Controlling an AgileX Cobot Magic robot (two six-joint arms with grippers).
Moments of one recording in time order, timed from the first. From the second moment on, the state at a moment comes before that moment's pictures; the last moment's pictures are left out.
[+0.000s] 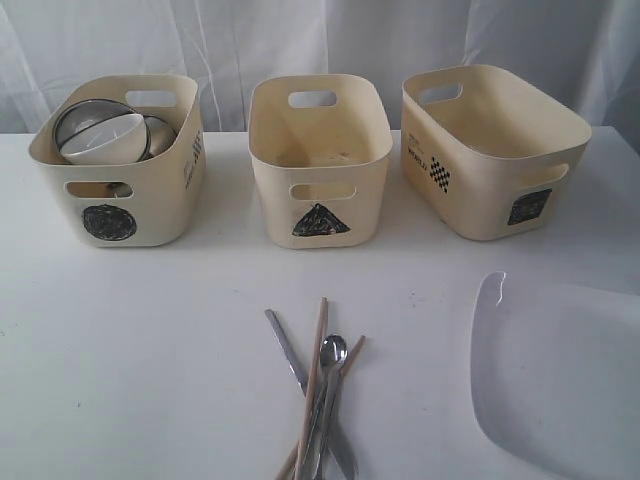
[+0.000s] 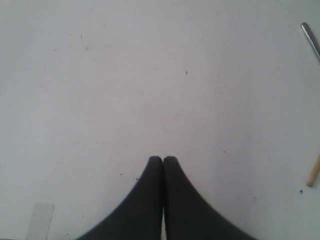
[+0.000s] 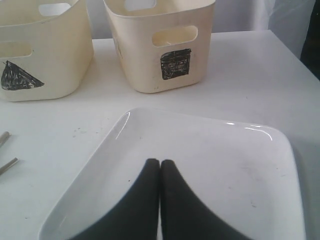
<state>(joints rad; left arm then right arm) -0.08 0.28 -0.51 -0.11 1.19 -0.20 -0.06 0.01 0.00 0.00 0.37 0.09</state>
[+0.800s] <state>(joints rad) 0.02 0.01 0.02 0.22 0.35 -0.21 -0.06 0.01 0.00 0.00 0.37 0.09</state>
